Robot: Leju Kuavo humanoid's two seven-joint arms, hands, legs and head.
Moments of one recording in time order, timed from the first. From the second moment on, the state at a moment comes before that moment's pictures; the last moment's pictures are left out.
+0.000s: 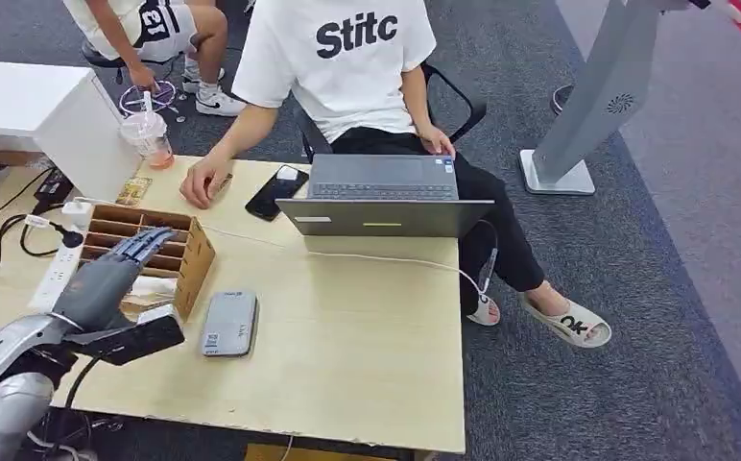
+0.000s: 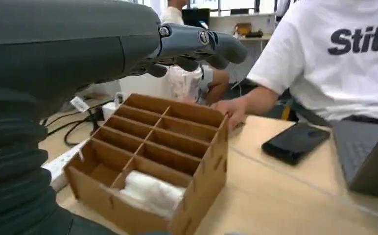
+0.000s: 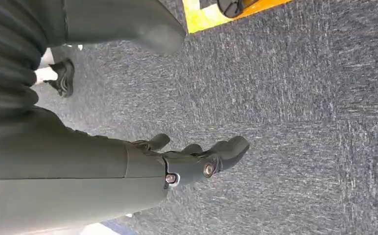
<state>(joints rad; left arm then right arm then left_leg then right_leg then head) -0.36 0.51 -0.49 -1.58 -0.62 -0.21 -0.04 -0.08 0.09 -1.04 -0.22 0.84 -0.29 0.01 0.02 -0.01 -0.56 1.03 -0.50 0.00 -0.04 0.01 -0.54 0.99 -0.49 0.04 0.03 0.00</state>
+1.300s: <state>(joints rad) -0.26 0.53 -0.48 -1.50 -1.16 0.00 0.15 -0.09 0.10 -1.06 -0.22 0.88 -0.30 0.02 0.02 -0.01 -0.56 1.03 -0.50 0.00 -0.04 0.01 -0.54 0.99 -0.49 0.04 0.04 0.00</state>
